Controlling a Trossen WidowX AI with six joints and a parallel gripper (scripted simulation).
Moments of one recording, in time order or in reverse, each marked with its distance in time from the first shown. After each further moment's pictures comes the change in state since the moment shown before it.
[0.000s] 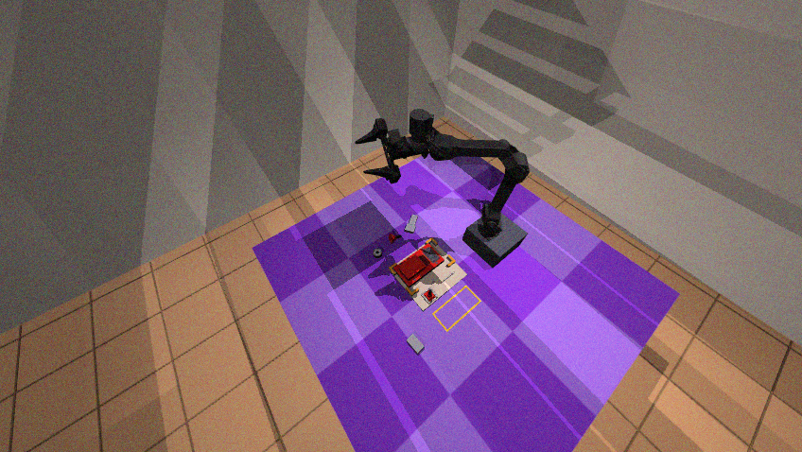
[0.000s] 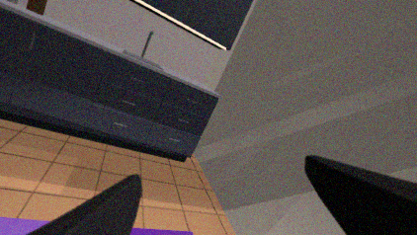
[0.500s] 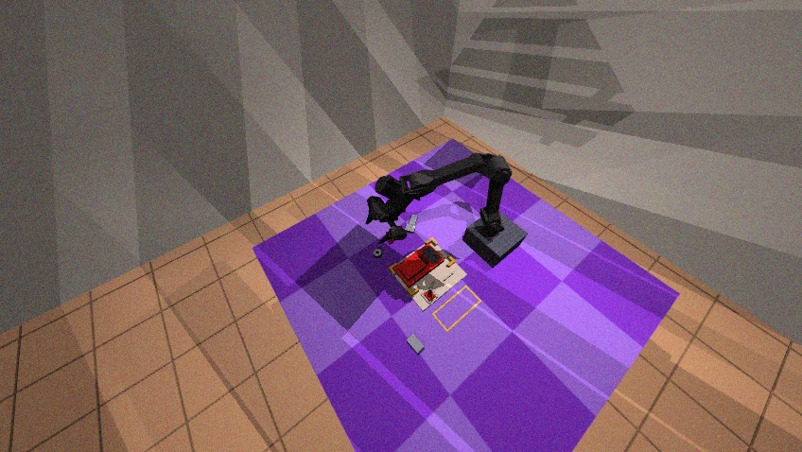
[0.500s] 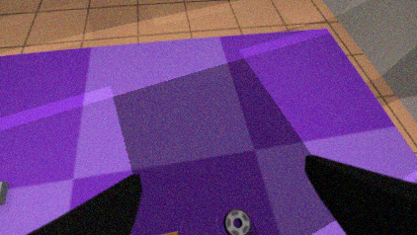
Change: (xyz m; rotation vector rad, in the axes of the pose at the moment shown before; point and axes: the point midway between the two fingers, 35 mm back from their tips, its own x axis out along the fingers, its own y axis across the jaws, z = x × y) arm 0.018 0.201 -0.158 0.321 0.730 0.393
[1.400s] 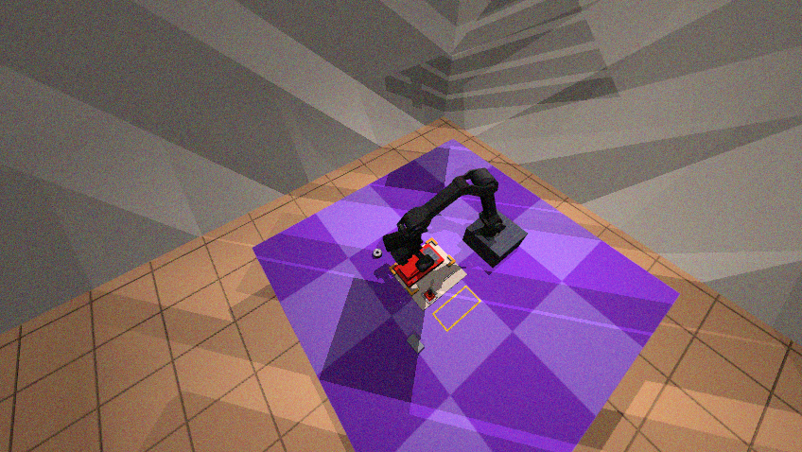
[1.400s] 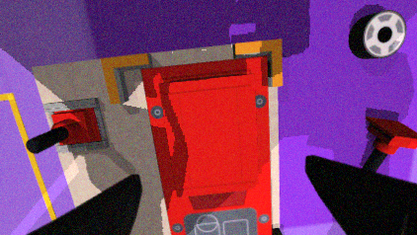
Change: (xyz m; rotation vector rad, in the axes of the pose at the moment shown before) arm 0.038 0.115 -0.148 -0.039 0.748 0.142
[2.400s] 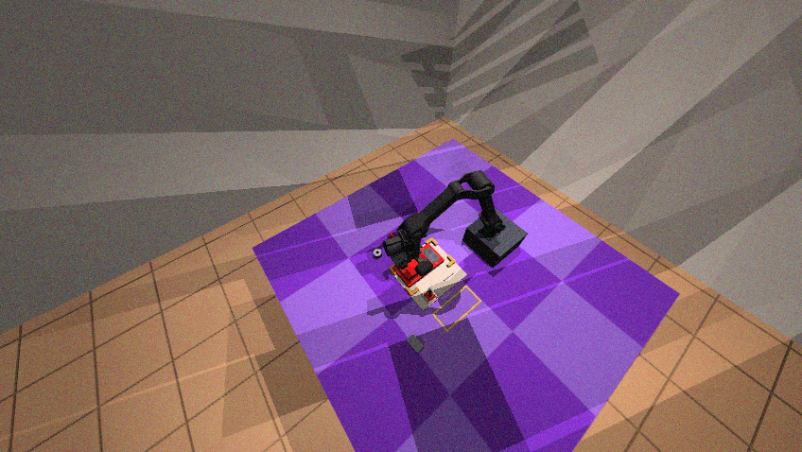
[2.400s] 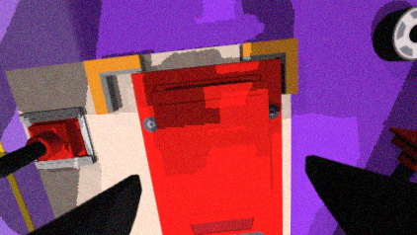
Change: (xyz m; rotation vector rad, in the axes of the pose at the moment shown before) arm 0.028 0.001 0.002 0.000 -0.003 -0.001
